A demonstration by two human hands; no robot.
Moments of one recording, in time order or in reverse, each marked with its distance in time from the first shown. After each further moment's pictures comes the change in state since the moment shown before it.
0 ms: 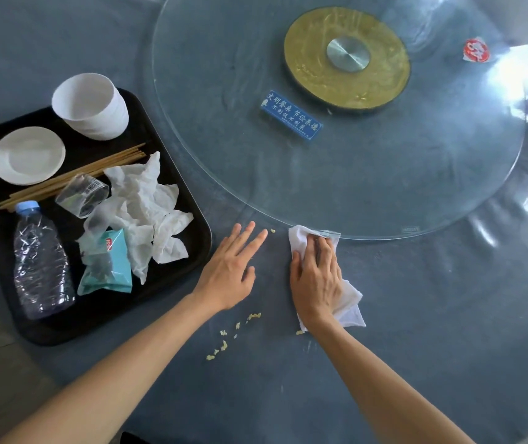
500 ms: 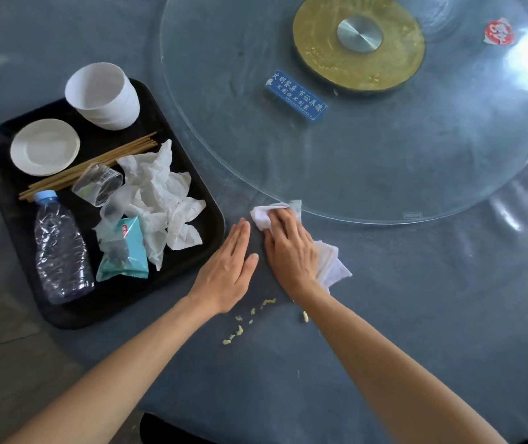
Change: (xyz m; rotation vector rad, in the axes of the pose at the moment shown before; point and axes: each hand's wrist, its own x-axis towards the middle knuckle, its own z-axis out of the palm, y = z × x) left_hand -0.036 -0.007 -0.008 -0.057 -0.029 -0.114; right_hand 0.012 -0.054 0.020 0.152 0.014 -0.309
